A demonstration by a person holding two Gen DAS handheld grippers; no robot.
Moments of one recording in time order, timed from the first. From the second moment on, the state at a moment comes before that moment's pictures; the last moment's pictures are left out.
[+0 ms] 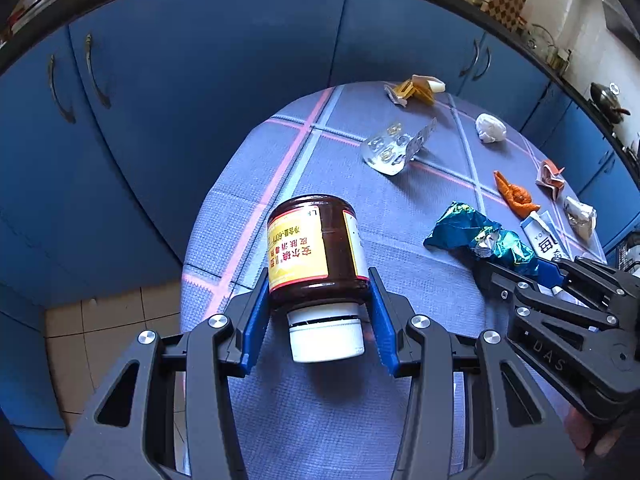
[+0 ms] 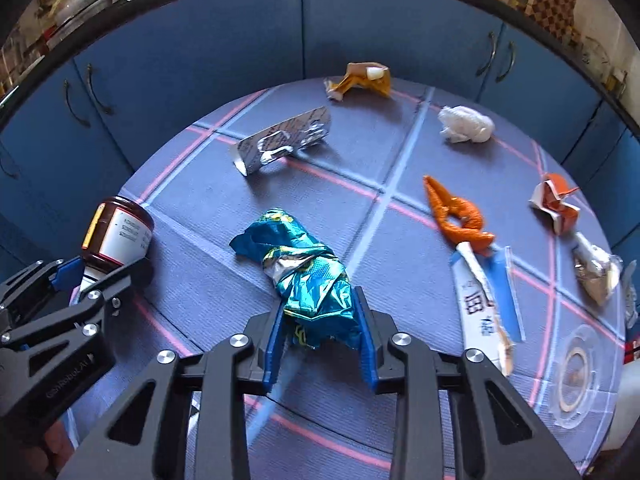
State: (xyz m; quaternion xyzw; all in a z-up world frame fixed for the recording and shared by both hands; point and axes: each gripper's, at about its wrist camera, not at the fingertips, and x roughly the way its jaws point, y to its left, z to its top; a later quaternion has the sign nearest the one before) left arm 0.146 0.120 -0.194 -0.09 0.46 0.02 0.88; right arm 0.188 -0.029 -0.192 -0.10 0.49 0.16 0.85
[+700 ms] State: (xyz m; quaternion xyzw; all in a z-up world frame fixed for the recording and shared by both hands) left arm 0.129 0.003 -0.130 -0.02 0.40 -0.06 0.91; right arm 0.144 -0.141 -0.130 -0.04 0.43 0.10 0.90
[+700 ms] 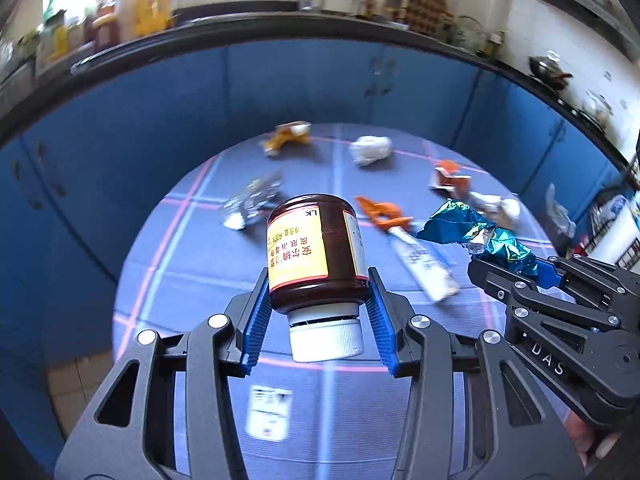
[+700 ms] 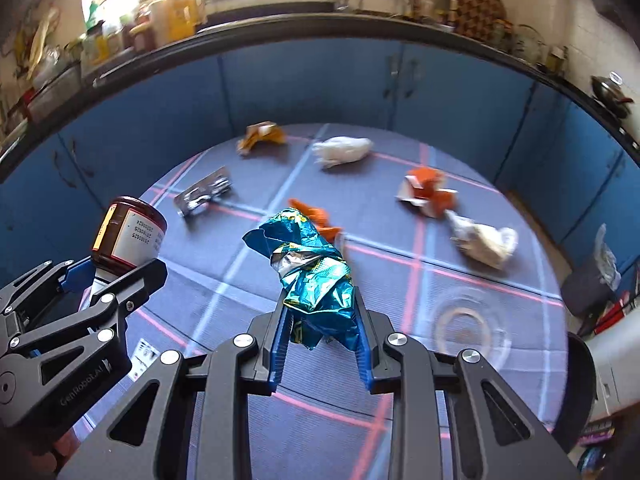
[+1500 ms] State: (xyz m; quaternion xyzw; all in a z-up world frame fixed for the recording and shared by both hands) left arm 0.119 -0.198 -0.115 0.08 0.39 -0.20 0.90; right arm 0.091 -0.332 -0.121 0.06 0.41 -0.03 0.91
